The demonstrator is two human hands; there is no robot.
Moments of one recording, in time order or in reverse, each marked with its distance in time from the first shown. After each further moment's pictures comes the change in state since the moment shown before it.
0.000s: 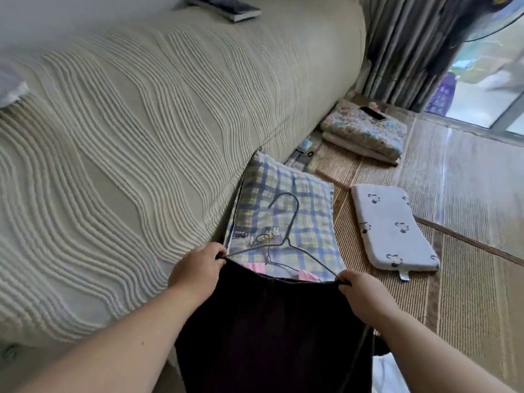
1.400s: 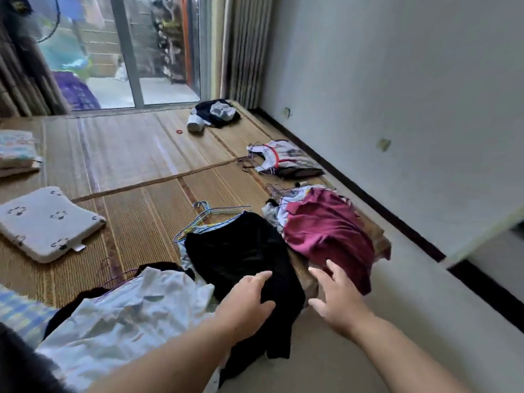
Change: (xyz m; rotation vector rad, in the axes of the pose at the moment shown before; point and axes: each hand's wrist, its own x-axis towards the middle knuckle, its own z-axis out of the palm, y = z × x) left_hand -0.576 0.444 0.226 -0.002 -0.885 1.151; right_hand -0.670 0.379 0.015 0.222 0.468 0.863
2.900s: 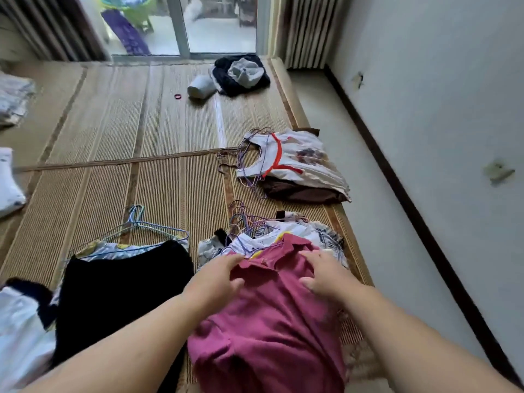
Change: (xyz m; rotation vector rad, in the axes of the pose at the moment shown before) left_hand 0.574 0.149 0.086 0.031 0.142 -0.499; right_hand 0.620 0.319 -0.156 -0.139 -0.457 -0.379
